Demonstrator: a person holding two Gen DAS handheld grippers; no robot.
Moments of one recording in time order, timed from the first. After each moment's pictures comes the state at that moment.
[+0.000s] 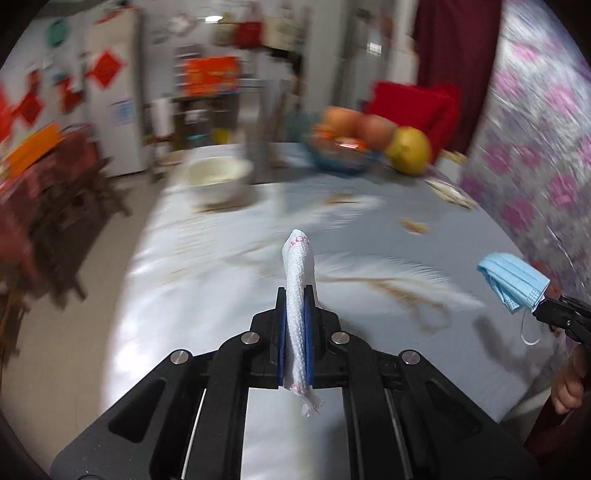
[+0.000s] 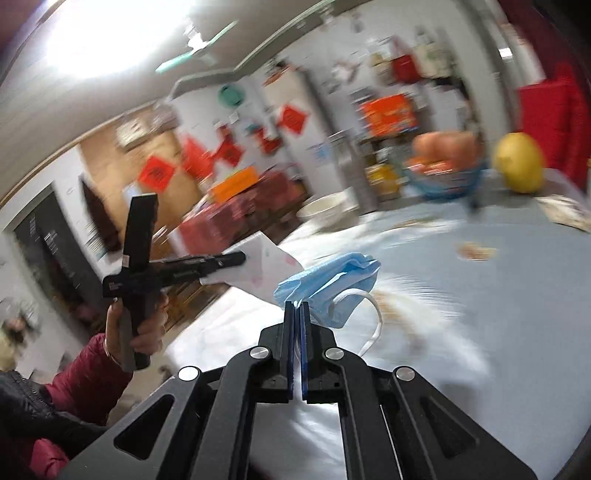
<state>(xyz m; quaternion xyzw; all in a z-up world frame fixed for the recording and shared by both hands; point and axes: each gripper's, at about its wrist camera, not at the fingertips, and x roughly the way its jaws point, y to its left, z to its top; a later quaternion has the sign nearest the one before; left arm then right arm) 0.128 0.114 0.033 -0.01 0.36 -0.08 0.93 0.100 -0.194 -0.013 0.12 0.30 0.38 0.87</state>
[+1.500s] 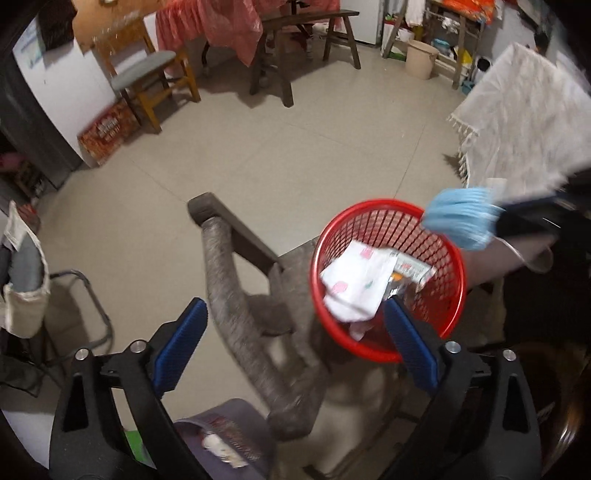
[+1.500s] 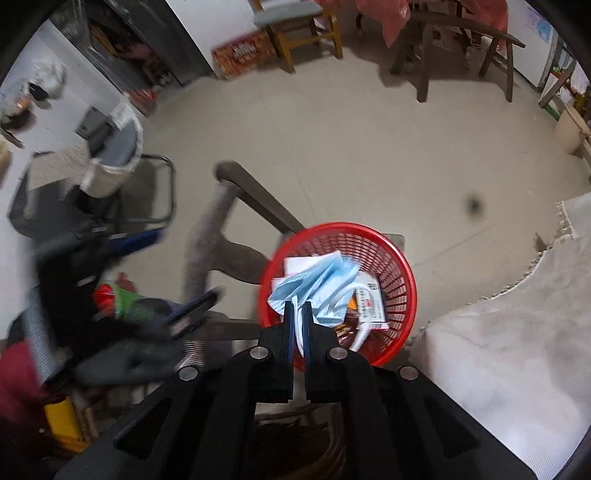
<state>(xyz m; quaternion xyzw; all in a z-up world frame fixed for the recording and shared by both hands) -0.141 0.456 -0.202 -0.12 0.52 0.27 0.80 -0.010 0.407 -0.191 -0.27 0.55 0.52 0.60</state>
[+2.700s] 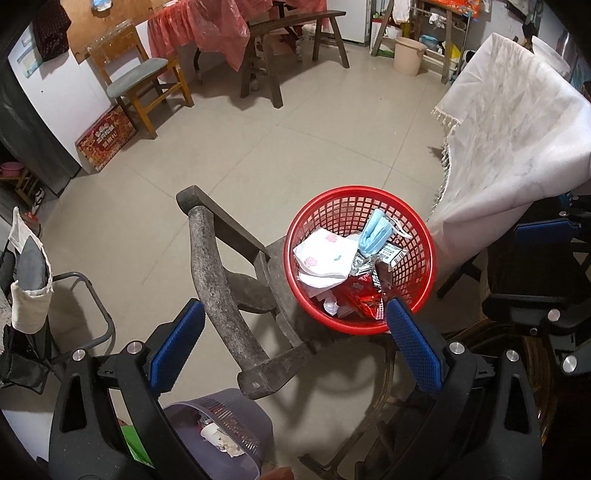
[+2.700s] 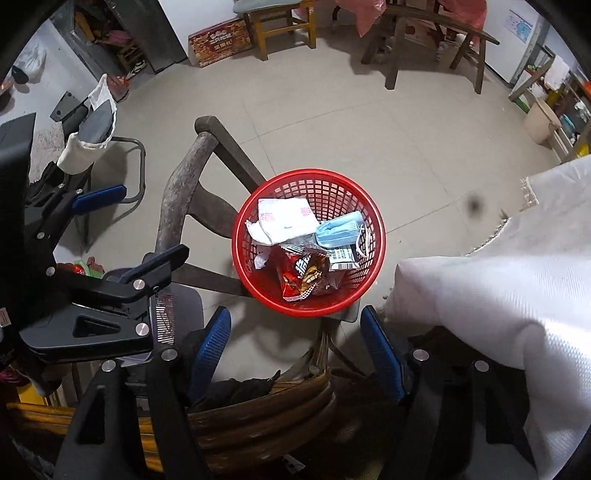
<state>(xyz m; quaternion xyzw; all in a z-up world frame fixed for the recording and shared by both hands) -0.141 0.413 -0.192 -0.12 0.52 0.26 0.80 -0.034 0.328 -0.188 -0.30 0.54 0.48 0.63</state>
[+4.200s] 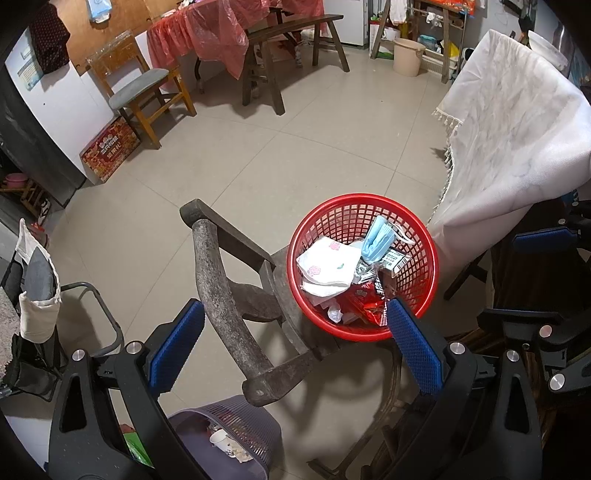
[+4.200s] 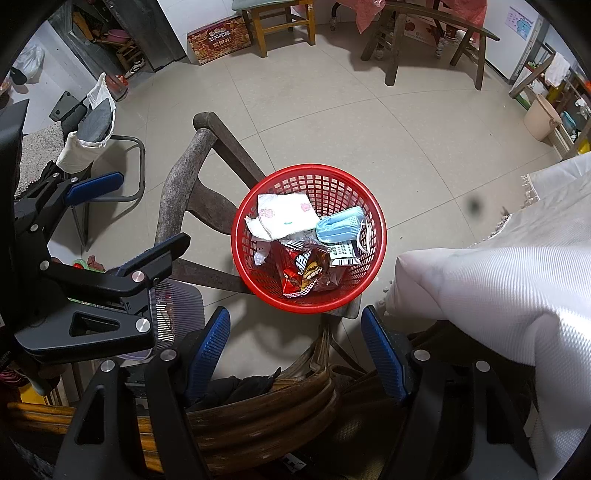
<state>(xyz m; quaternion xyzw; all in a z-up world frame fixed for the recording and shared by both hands) -0.136 0.411 -0.187 -0.09 0.52 0.26 0.81 -0.033 0.328 -0.190 -0.30 0.54 0.48 0.63</state>
